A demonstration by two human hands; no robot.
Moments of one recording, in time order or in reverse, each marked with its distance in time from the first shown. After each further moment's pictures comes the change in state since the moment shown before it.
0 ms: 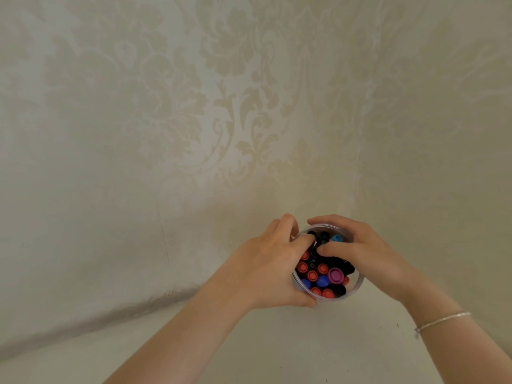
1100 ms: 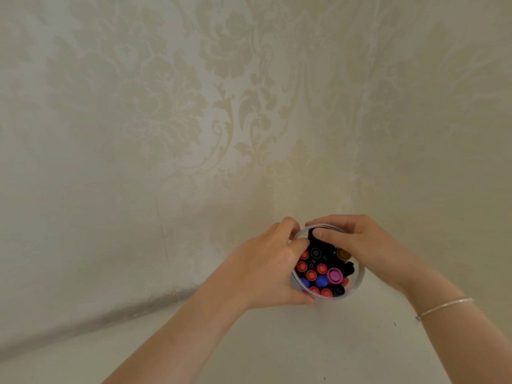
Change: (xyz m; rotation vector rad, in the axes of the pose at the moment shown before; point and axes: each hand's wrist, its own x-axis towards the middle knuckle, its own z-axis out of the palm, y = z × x) left_hand -0.002 0.000 0.001 0.005 0.031 0.028; right_hand -0.001 -0.016 -0.005 -0.020 0.003 0.057
